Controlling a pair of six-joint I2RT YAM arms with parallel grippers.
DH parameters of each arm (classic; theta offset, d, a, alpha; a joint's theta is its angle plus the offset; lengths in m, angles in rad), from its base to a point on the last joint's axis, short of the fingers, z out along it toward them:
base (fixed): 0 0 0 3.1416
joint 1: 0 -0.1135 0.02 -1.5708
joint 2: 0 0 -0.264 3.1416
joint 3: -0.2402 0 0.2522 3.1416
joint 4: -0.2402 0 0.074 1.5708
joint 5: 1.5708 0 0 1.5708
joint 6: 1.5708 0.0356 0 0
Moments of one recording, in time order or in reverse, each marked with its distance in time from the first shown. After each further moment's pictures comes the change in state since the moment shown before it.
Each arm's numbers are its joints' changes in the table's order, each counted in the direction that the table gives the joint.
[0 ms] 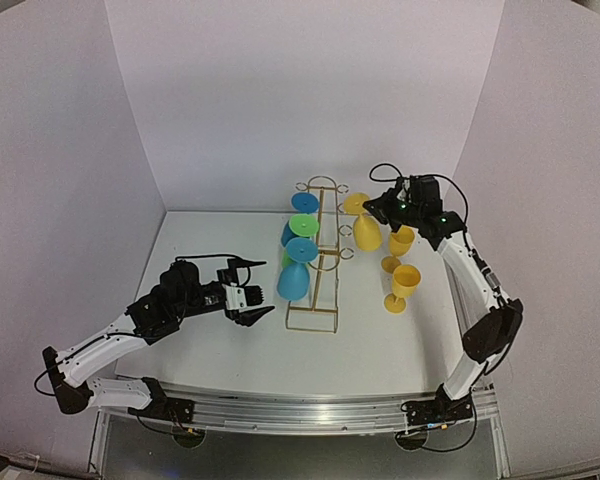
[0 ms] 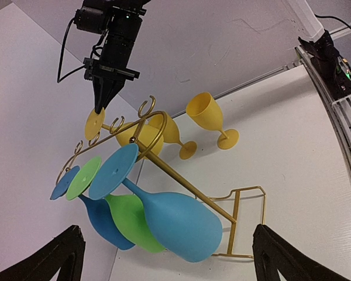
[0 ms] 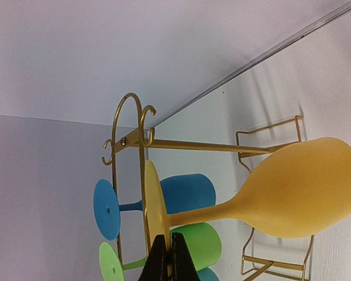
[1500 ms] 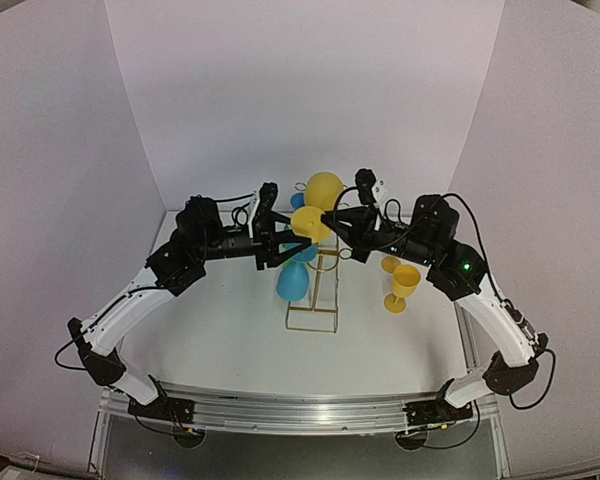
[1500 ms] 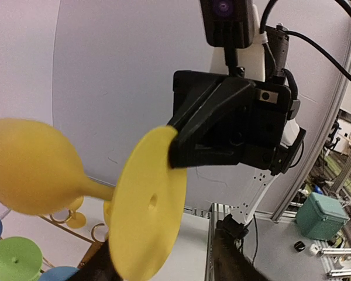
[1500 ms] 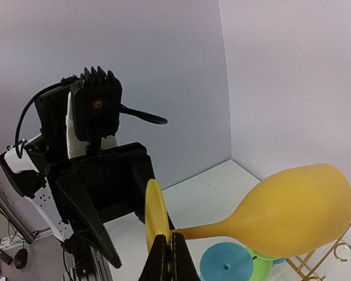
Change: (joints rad) left arm -0.032 -0.417 -0.677 -0.033 0.315 -0.973; right arm -0.507 0.290 -0.054 0.093 0.102 -0.894
